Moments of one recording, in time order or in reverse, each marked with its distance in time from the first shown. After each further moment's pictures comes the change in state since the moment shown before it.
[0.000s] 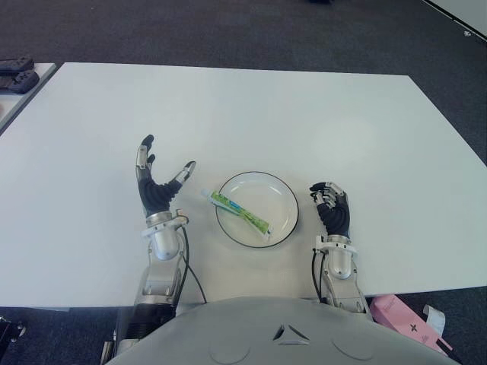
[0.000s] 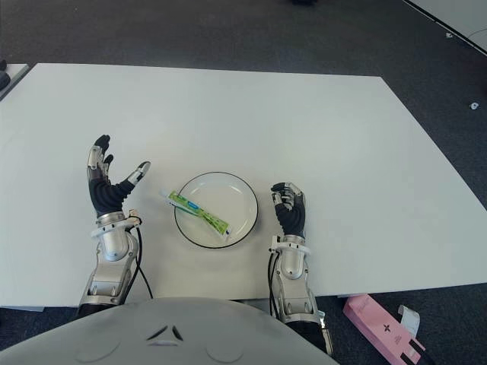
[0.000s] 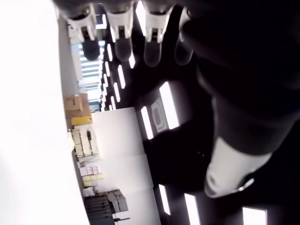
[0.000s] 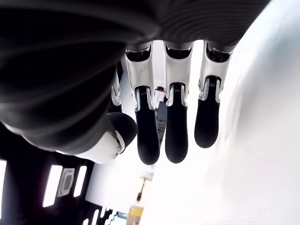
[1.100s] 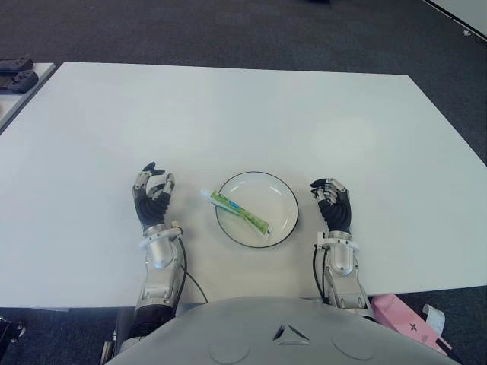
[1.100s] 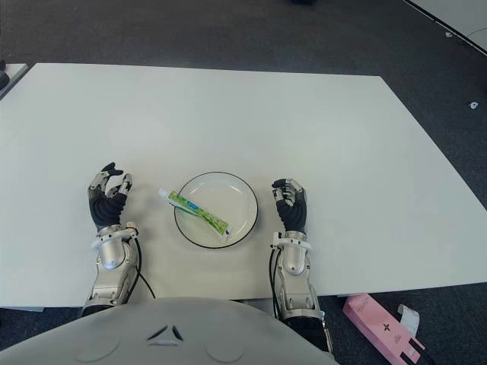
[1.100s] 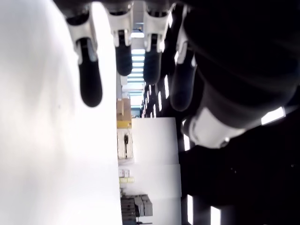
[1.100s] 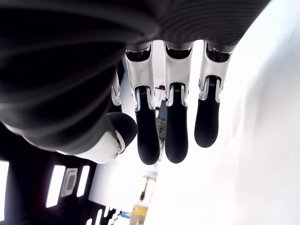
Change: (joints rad) left arm 0.004 -0.006 0.041 0.185 -0.119 -0.063 -0.086; right arm -0.028 -0.001 -0.015 0.003 0.021 0.003 0.017
